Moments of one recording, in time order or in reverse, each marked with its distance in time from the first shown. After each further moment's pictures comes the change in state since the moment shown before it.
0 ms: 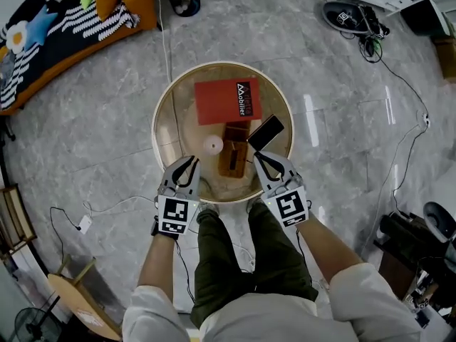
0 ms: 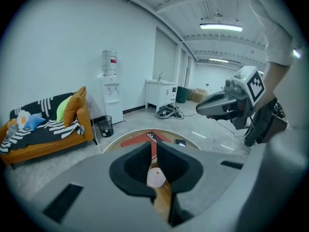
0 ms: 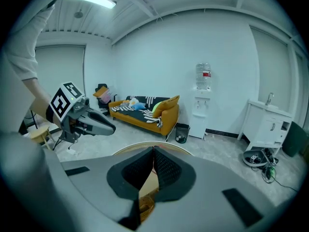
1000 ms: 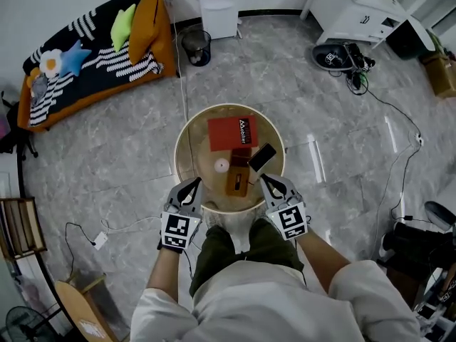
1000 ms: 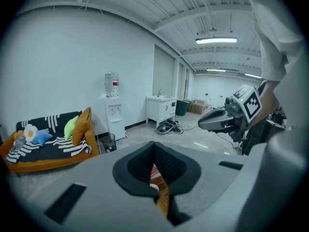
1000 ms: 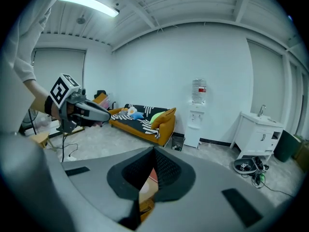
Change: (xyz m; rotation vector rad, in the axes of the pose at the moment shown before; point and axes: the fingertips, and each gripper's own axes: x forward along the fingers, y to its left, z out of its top) left arm -0.157 -0.037 0.133 0.012 -0.129 0.023; right arm -0.133 0.027 0.111 -0.006 -0.057 -0.058
